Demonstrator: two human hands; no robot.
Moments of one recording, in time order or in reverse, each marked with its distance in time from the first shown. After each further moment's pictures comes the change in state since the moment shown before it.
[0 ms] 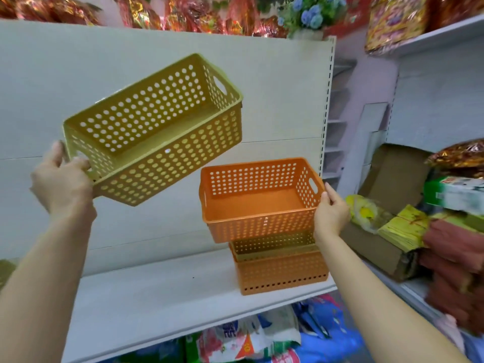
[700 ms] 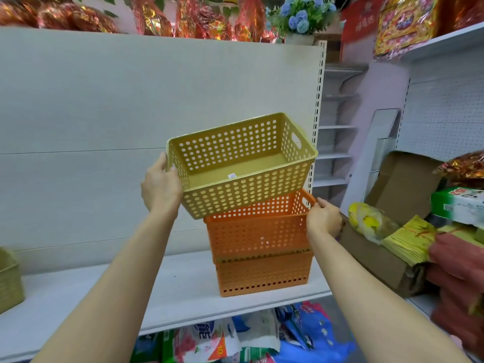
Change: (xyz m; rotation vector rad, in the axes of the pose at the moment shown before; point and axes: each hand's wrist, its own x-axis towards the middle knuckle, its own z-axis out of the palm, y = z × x) left_hand -0.151 -0.010 0.128 0.439 -0.192 0.040; right_hand 0.063 0.019 -0.023 -0.280 -0.081 0.160
